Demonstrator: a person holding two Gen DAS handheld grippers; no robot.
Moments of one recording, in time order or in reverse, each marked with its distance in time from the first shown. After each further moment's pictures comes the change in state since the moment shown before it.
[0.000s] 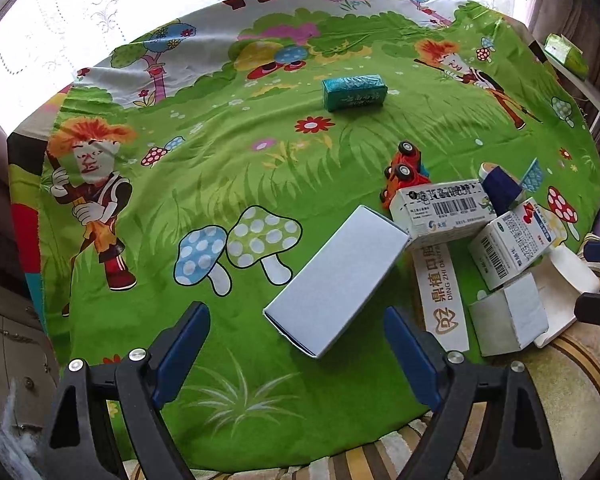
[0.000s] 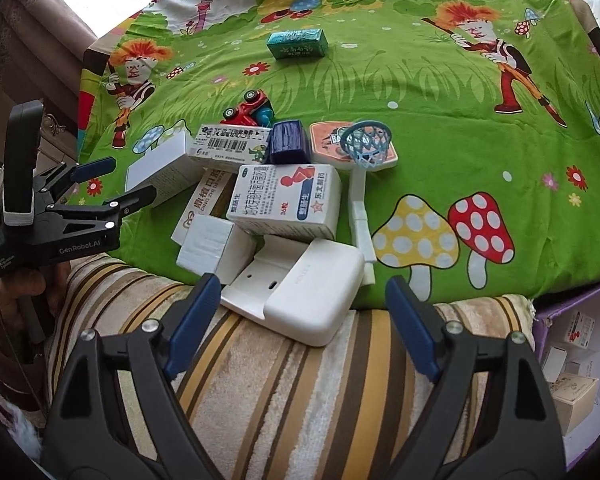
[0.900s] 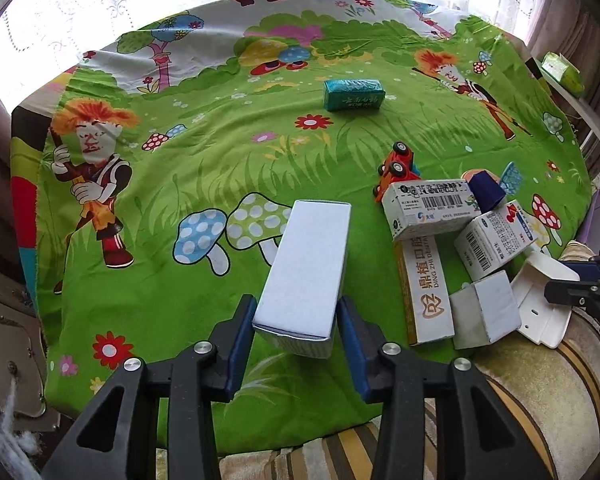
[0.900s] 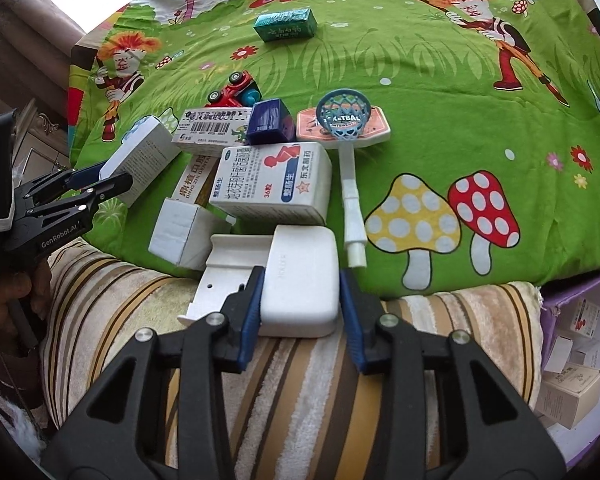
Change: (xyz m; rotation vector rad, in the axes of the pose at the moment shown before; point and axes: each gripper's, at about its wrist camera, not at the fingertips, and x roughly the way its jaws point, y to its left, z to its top) left arm -0.014 0.012 -0.015 -0.080 -0.010 -0.070; right arm 0.003 -0.008 -0.009 0.014 0.026 0.009
